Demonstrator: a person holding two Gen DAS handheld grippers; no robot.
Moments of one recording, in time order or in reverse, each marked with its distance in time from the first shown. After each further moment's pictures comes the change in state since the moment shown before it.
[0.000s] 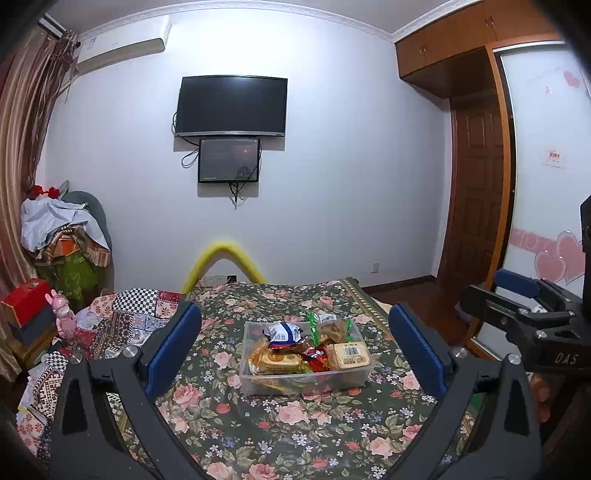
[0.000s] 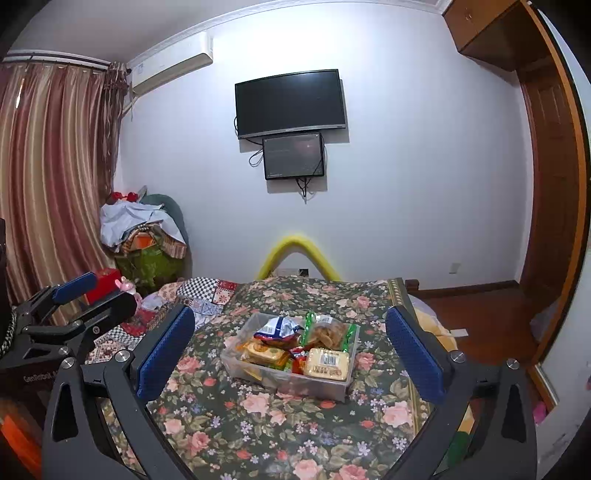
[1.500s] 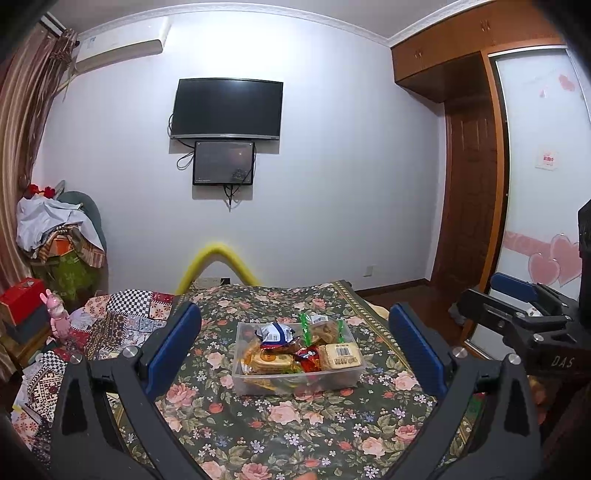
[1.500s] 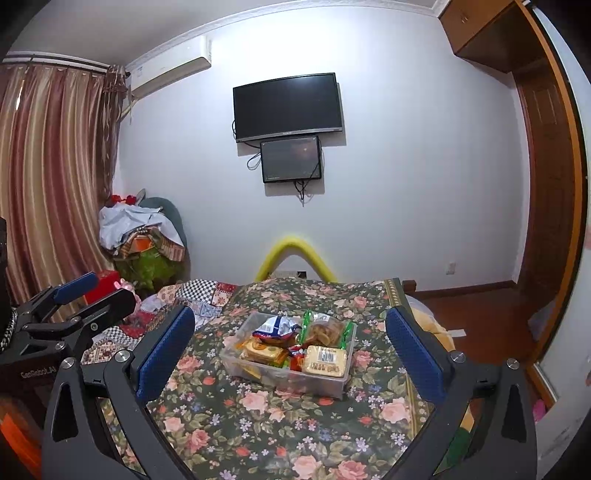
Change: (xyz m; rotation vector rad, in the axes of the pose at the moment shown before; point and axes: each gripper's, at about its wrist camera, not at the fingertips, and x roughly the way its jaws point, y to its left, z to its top) left arm -0.008 -0.003 -0.003 -0.005 -0.018 -0.023; right arm -0.012 0.002 -0.003 0.003 -0.019 -0.012
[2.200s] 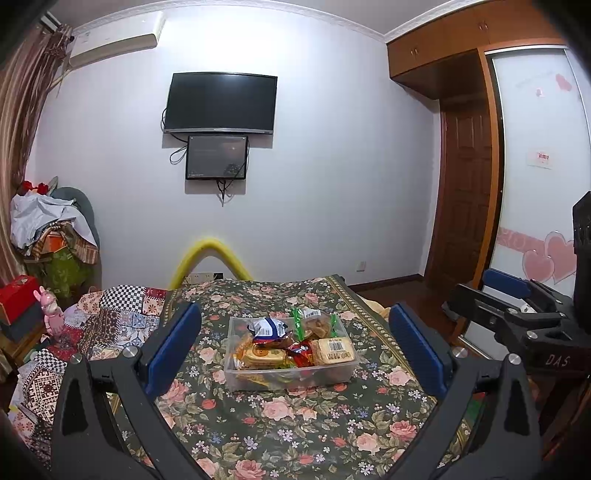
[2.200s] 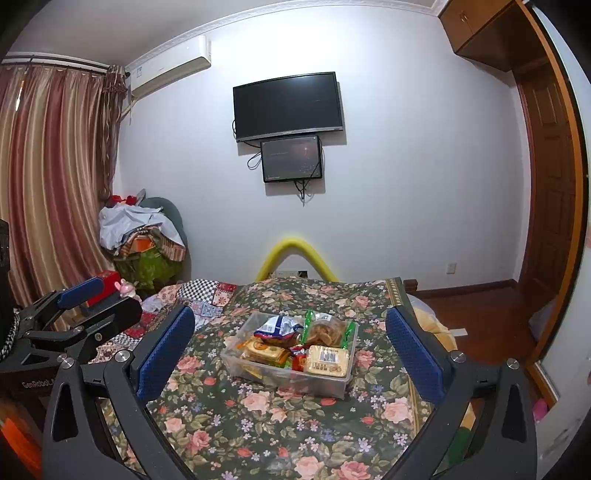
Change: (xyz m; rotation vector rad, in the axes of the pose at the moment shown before) left arm 0.004 -0.002 -0.003 -0.003 0.026 -0.032; right arm 0.002 0.000 0.000 -0.003 0.004 0.001
